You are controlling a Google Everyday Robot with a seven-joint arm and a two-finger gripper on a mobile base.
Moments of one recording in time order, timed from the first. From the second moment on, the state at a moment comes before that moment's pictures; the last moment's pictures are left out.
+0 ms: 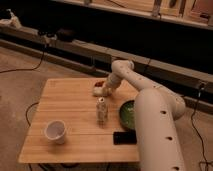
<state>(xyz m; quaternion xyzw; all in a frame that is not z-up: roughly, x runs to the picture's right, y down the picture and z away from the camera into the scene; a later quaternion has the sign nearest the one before) 0.036 0.021 1.002 -0.30 0.10 0.74 0.60</state>
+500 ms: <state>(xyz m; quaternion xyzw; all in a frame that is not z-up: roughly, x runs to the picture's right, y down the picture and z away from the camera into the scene) 0.080 -0.013 0.978 -0.25 0.07 0.78 0.56</state>
